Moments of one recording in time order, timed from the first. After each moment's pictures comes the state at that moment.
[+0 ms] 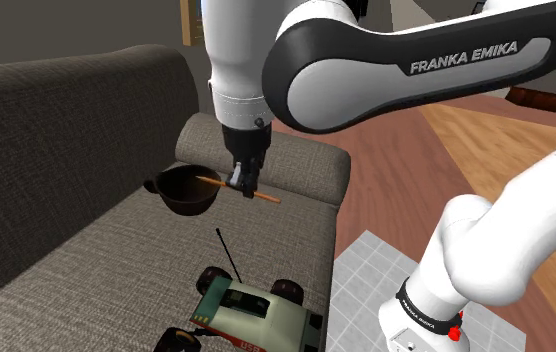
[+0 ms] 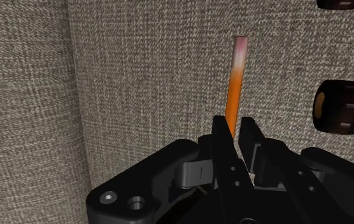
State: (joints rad) arm 0.30 -0.32 0.42 -2.15 -0.10 1.80 0.23
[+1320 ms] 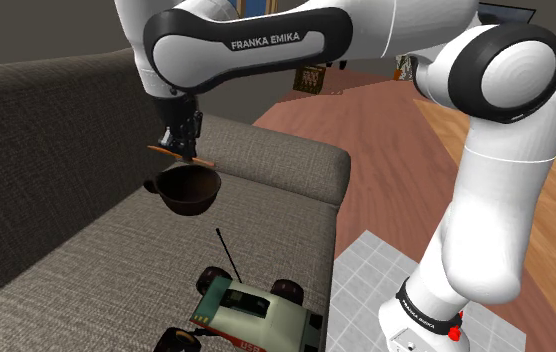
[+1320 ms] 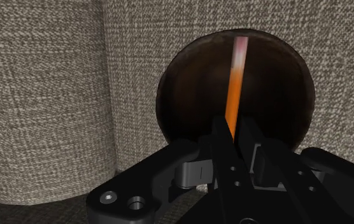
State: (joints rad) arm 0.24 0.26 0.39 -1.56 -0.33 1.74 0.20
